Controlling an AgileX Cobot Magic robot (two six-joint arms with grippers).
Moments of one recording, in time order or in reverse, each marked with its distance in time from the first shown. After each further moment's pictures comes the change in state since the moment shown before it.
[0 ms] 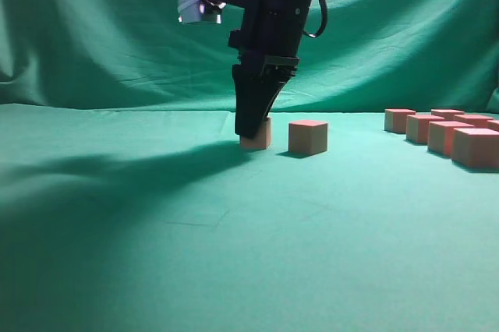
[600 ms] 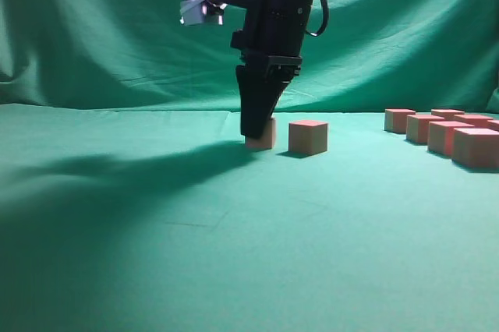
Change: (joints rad) left arm 0.000 0.000 0.000 0.000 0.000 0.000; right arm 0.000 0.000 -0.002 -0.028 0.011 0.000
